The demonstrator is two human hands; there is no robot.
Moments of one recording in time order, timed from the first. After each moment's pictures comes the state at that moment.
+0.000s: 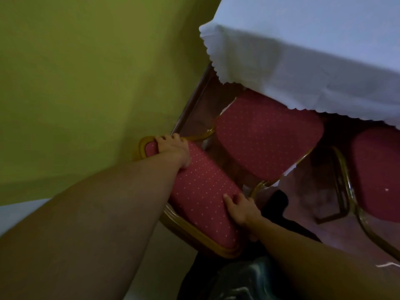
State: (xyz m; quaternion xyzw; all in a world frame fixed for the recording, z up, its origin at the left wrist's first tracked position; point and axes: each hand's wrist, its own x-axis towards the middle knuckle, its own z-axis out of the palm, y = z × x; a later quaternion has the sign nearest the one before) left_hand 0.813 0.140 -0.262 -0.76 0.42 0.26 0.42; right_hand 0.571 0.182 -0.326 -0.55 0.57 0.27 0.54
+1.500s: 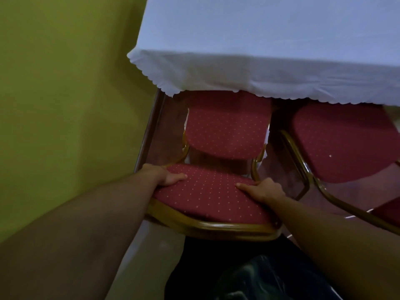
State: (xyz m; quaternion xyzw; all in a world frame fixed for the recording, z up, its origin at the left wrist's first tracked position) left_hand 0.729 0.115 -0.281 -0.72 0.37 0.44 0.40; right_hand 0.423 0.095 -0.300 -0.46 0.71 0.19 0.50
